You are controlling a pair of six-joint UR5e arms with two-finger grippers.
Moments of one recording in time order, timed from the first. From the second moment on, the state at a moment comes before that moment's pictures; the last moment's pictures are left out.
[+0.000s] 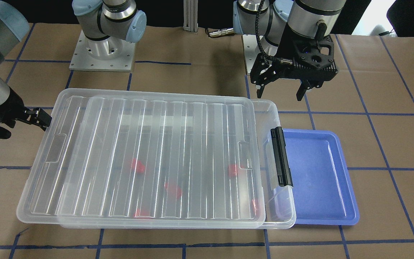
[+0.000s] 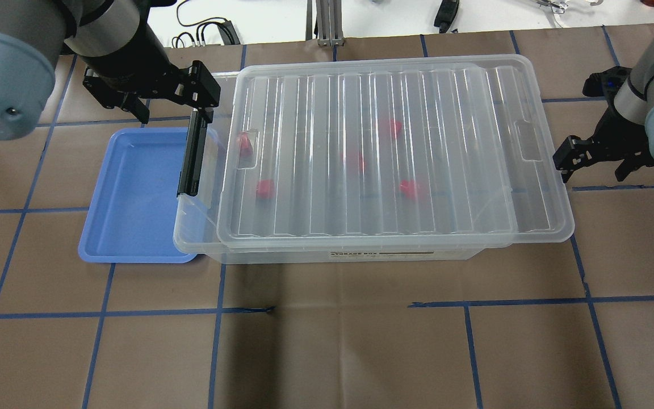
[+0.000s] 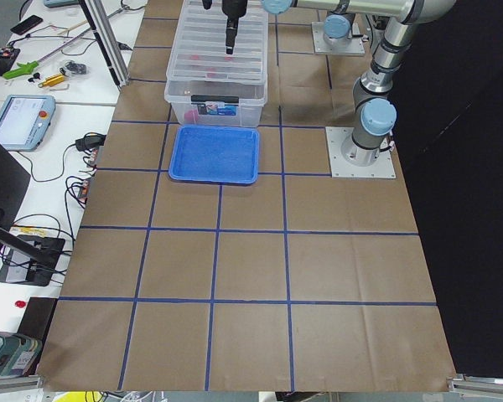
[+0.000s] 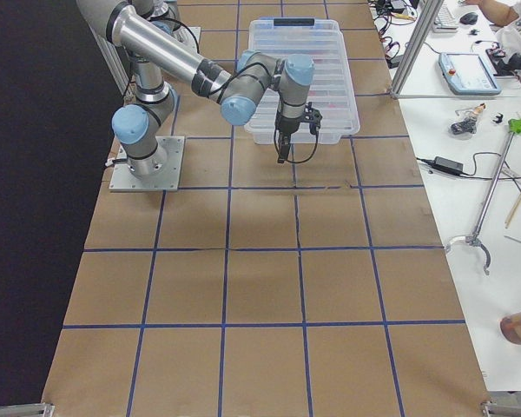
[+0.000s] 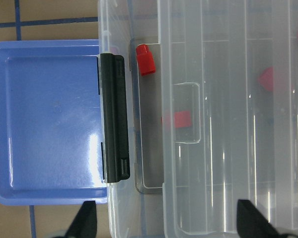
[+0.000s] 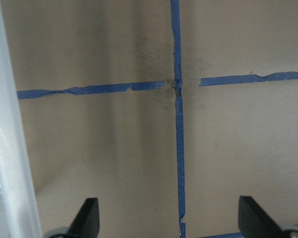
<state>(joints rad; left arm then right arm) -1.63 -1.58 -1.54 -1.48 1.56 -0.01 1.23 -1.46 1.87 -1.91 -1.68 -0.28</state>
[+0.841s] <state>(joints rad) -1.63 -1.58 -1.54 -1.48 1.57 -0.01 1.36 -1.46 1.86 -1.92 -1.68 -0.18</state>
